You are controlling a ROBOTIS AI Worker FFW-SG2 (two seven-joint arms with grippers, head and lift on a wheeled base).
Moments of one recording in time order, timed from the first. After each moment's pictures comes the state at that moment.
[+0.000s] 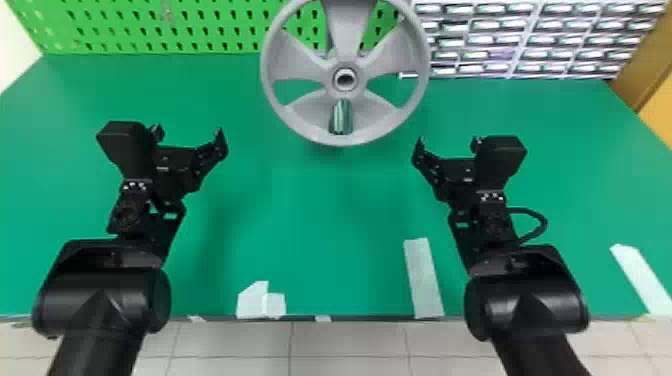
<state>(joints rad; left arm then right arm) 0.00 0.14 0.04 -1.59 0.13 -0.01 -0.09 -0.06 0.00 0.10 -1.43 -0.05 -0.10 -0.06</state>
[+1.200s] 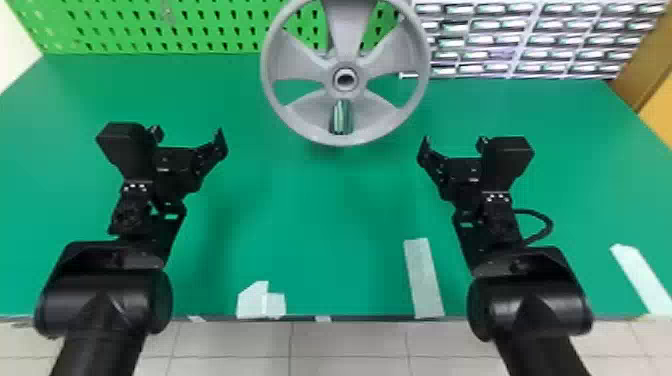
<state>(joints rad) 0.00 0.13 0.03 -1.59 0.14 -0.02 -0.08 -0.06 0.00 0.09 -1.43 -0.05 -0.12 -0.06</state>
